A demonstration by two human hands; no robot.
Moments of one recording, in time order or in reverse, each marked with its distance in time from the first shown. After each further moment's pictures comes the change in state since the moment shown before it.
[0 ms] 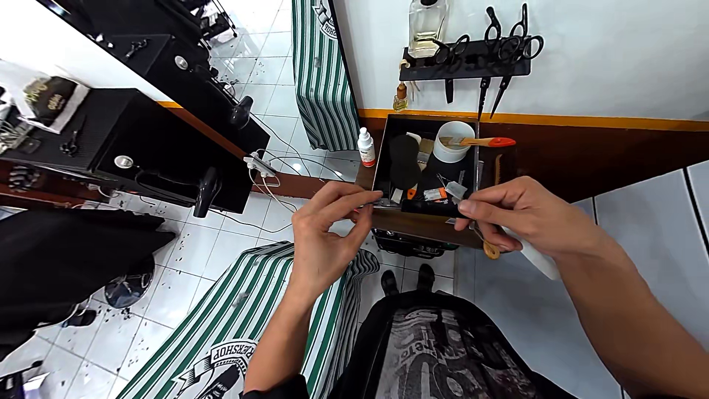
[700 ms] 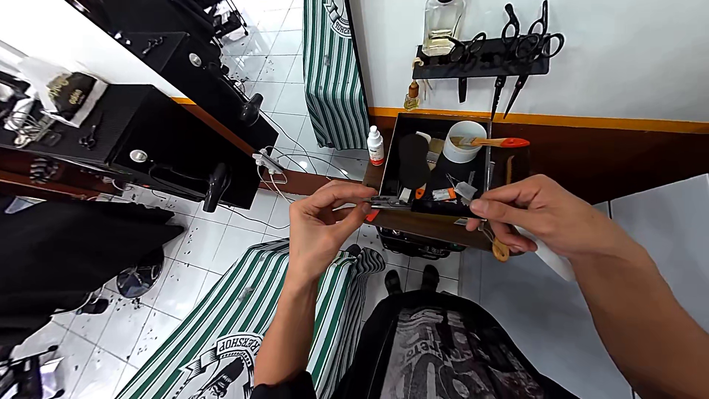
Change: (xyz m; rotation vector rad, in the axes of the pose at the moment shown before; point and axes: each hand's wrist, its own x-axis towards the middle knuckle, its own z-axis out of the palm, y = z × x) left_hand -0.003 -0.009 -0.014 -0.484 0.032 -0.262; right_hand 0.003 -0.003 -0.001 -0.029 -0.026 -0.003
